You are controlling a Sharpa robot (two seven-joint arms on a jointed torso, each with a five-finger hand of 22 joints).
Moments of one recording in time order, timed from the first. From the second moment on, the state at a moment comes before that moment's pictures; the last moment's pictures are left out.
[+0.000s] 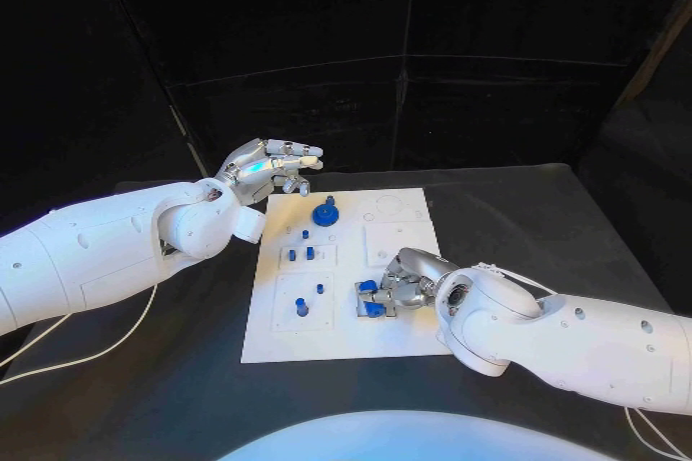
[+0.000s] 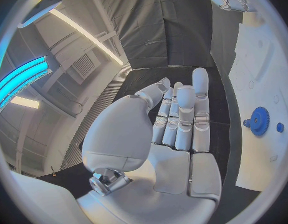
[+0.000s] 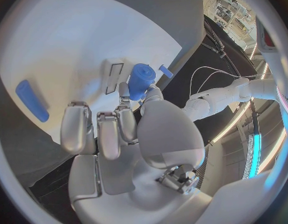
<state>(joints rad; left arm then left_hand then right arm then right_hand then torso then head) 1.21 -0.80 -0.08 1.33 -0.01 0.01 0.40 1.30 -0.03 0.40 -0.13 0.10 1.01 0.18 0.16 0.07 1.07 0.11 0.30 0.11 1.20 0.03 1.11 0.62 0.17 1.14 0.13 0.65 0.77 1.00 -0.75 -0.08 1.77 -1.36 -0.39 -0.60 1.25 0.06 -0.24 0.29 0.39 1.09 0.06 0.36 0.23 1.42 -0.01 1.32 1.31 1.47 -0.07 1.50 1.31 0.09 1.41 0.04 1.39 1.25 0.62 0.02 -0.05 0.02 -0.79</state>
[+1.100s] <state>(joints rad) 1.21 -0.80 -0.08 1.33 -0.02 0.01 0.39 1.30 -0.03 0.40 -0.13 0.10 1.01 0.18 0.16 0.07 1.07 0.11 0.30 0.11 1.20 0.03 1.11 0.62 0.17 1.14 0.13 0.64 0.76 1.00 -0.74 -0.08 1.75 -1.38 -0.42 -0.60 1.12 0.04 -0.31 0.29 0.12 1.08 0.06 0.35 0.28 1.41 -0.01 1.28 1.29 1.47 -0.07 1.49 1.31 0.09 1.40 0.04 1.38 1.22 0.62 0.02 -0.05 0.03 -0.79</state>
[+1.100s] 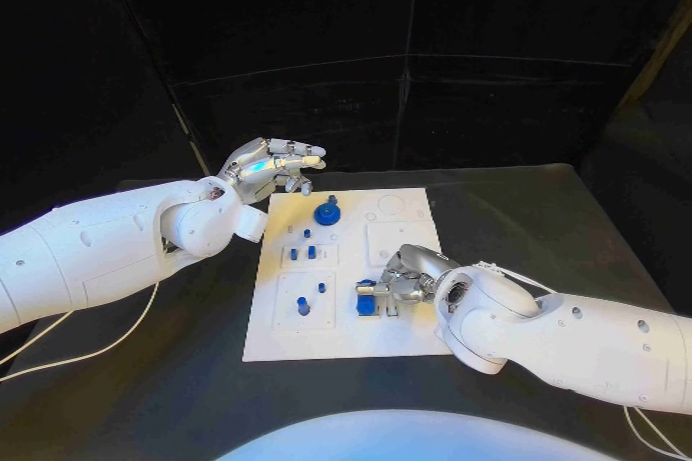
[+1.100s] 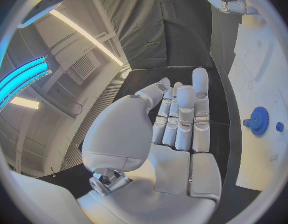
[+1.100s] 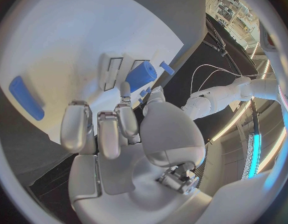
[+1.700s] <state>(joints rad) 1.21 -0.80 -0.08 1.32 -0.02 0.02 0.39 1.30 -0.03 0.40 -0.13 0.10 1.01 0.18 0.16 0.07 1.07 0.11 0.30 0.11 1.20 0.03 1.11 0.62 0.17 1.14 0.13 0.64 0.76 1.00 -0.76 -0.07 1.78 -1.41 -0.41 -0.58 1.30 0.02 -0.27 0.21 0.15 1.08 0.06 0.37 0.32 1.42 -0.01 1.29 1.31 1.47 -0.07 1.49 1.31 0.09 1.40 0.04 1.38 1.24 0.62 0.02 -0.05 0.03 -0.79</state>
